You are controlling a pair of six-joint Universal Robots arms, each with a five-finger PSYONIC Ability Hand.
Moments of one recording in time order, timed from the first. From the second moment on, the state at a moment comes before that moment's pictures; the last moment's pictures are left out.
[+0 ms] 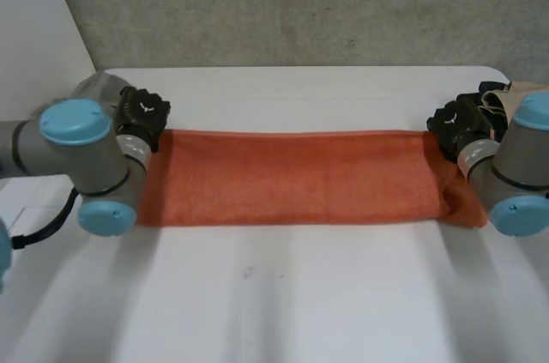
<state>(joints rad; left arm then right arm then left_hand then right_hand) 4.41 -2.38 -1.19 3.53 -1.64 3.87 1.72 -0.73 1.14 -0.24 1.44 2.20 1.14 1.20 1.19 1.20 0.98 0.99 1.17 1.19 1.19 0.99</state>
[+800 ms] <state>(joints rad) 4.34 -2.02 -1.60 3.57 -1.60 3.68 1.57 -1.15 1.54 0.07 1.36 2.70 0.19 0.20 0.21 0.20 0.05 0.30 0.34 0.36 0.36 0.19</state>
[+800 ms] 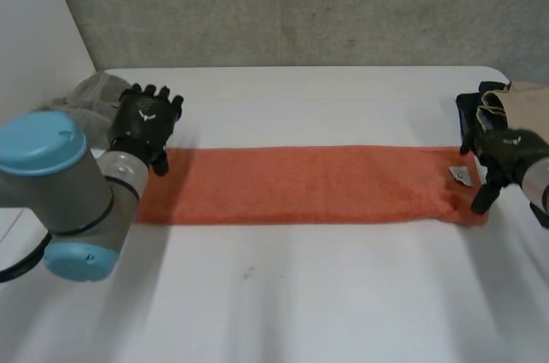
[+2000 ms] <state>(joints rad) 4.36 -1.86 -1.75 3.57 -1.57 3.67 2.01 -1.13 1.40 -0.28 1.18 2.27 0.19 0.20 0.21 0.20 0.05 0.98 1.17 1.19 1.19 0.97</state>
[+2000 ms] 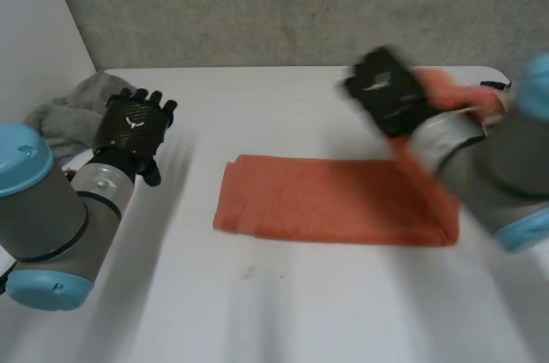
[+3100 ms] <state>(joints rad) 4.07 -2.19 -1.44 3.49 -1.60 3.63 1.87 -1.05 1.67 -0.21 1.53 2.58 0.19 0.20 0.21 0.20 0.05 0.93 1.15 1.19 1.19 0.96</state>
